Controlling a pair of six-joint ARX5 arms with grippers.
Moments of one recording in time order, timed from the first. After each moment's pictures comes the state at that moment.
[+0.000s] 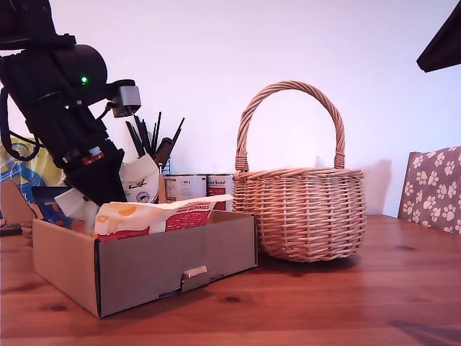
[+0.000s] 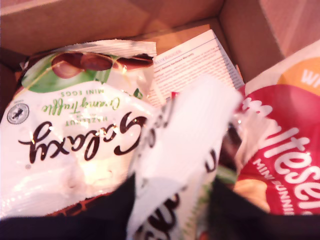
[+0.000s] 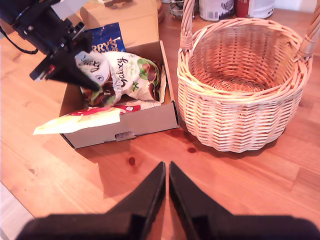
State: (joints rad) left arm -0.33 1.73 1.17 -0.62 0.38 0.63; right arm 0.35 0.59 0.59 -0.49 -0.33 -0.05
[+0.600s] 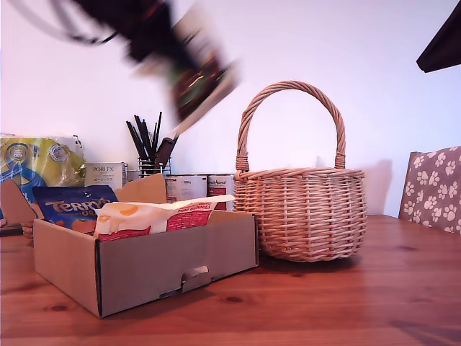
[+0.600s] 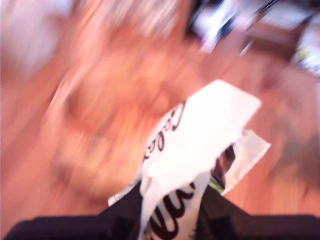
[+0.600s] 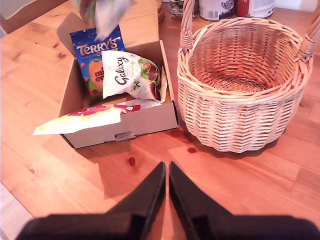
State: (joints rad) left arm -0.48 1.64 1.51 -0.58 0.66 0.43; right arm 0.35 0.59 0.59 -0.49 -0.33 -0.05
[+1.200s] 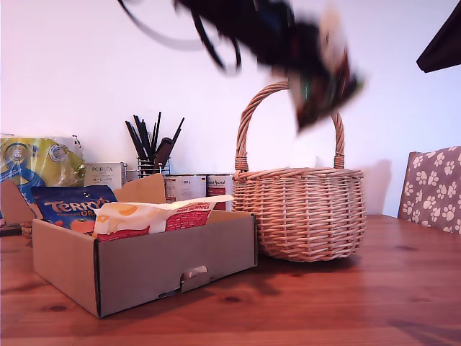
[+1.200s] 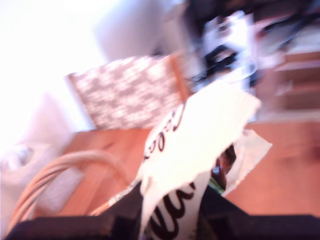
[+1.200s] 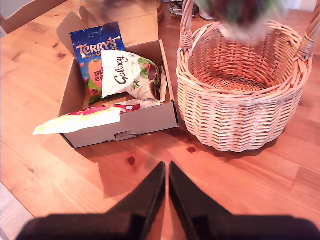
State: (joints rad) left arm -0.76 1.89 1.51 0.01 0.22 0.45; right arm 0.35 0.59 0.59 -0.49 -0.33 -0.05
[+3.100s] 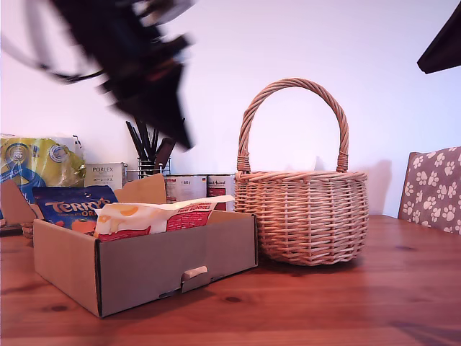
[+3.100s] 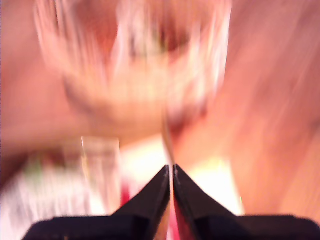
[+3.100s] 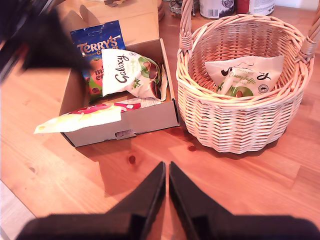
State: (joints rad) left arm -0.67 1.36 0.99 -0.46 0.15 0.21; right arm 0.35 0.59 0.59 -0.49 -0.33 -0.05
